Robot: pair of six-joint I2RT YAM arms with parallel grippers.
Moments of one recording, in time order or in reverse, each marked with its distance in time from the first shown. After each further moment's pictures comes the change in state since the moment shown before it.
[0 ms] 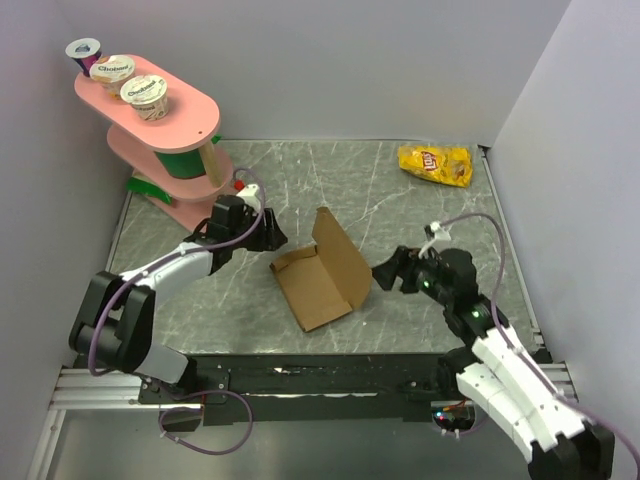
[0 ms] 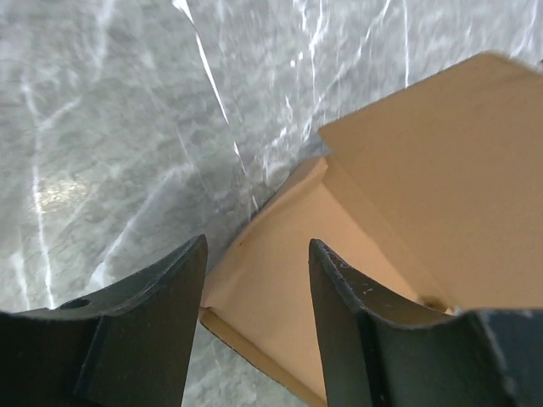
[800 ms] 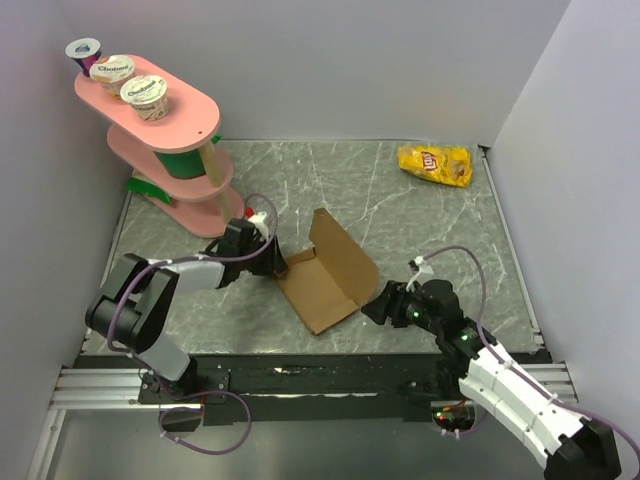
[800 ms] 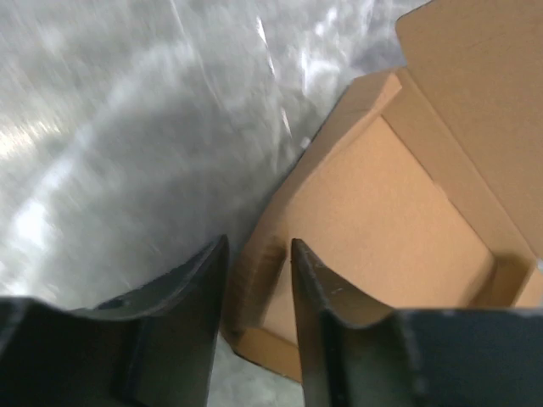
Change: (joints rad) left arm -0.054 0.142 -0.133 0.132 0.011 -0.018; right arm 0.153 -0.155 -0.301 0.007 -0.008 0.166
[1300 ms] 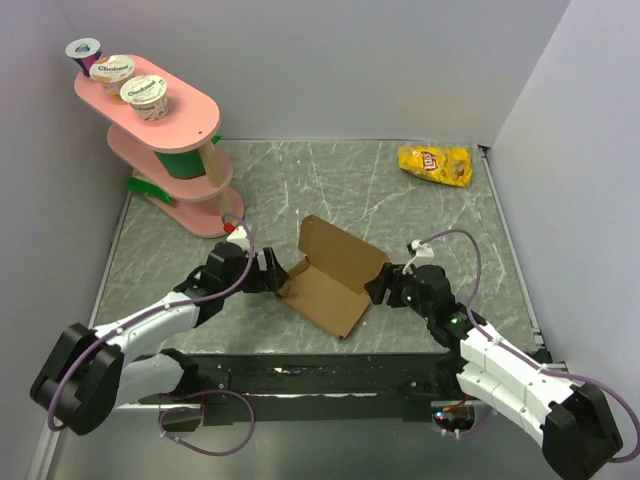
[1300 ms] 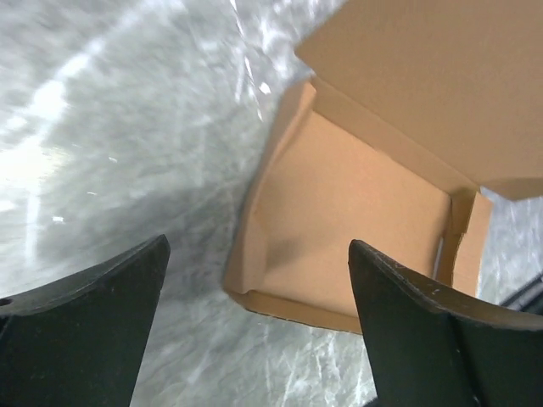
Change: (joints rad) left arm -0.109 -0.444 -0.237 -0.064 -0.172 -0.162; right arm 0.018 0.217 0.077 0.183 0.227 -0.135
